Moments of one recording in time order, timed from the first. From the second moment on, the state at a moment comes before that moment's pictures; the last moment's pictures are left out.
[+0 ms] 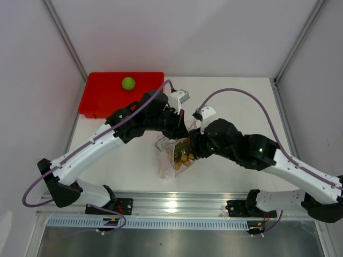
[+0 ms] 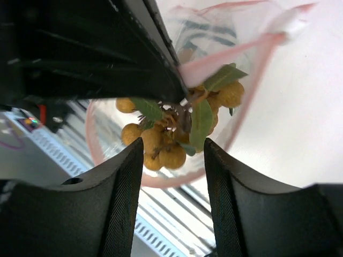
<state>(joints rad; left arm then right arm) -0.89 1.37 1.54 -0.77 0.25 -0.40 1.12 1.14 1.34 -0.83 0.27 0.38</state>
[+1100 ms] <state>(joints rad) -0.89 1.38 1.54 -0.74 0.33 -0.41 1.06 1.09 1.29 -0.94 0.28 0.64</state>
